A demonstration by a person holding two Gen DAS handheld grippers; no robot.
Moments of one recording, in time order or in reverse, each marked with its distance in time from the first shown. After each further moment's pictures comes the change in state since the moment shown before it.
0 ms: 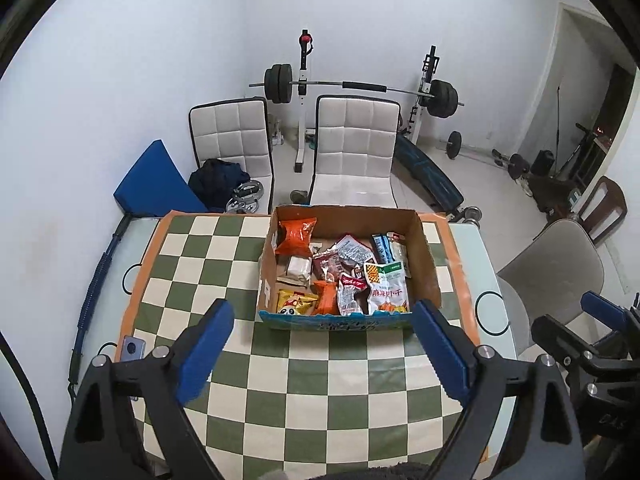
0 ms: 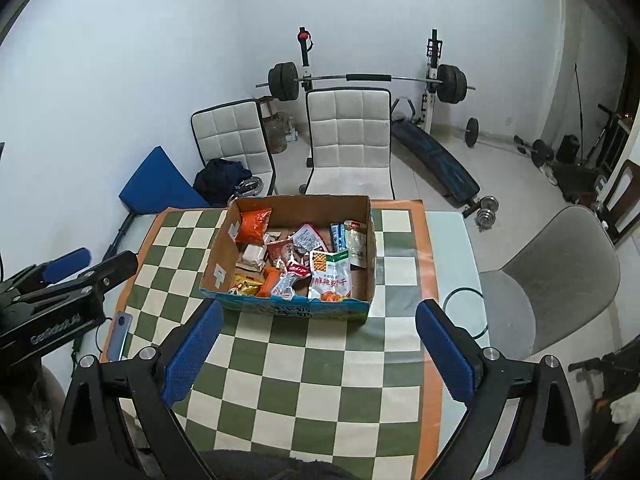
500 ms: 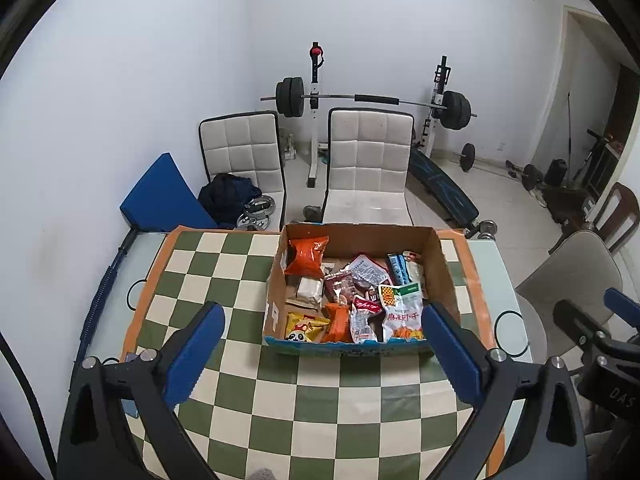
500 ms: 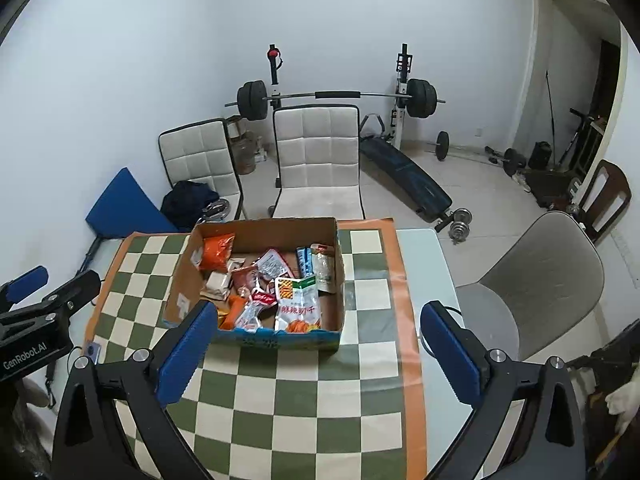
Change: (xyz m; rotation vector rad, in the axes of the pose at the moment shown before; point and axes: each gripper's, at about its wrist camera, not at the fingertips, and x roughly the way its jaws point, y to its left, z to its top) left arm 0.032 0.000 0.008 -0.006 -0.053 0.055; right arm 0.035 -0.020 0.018 0.037 -0.071 -0.113
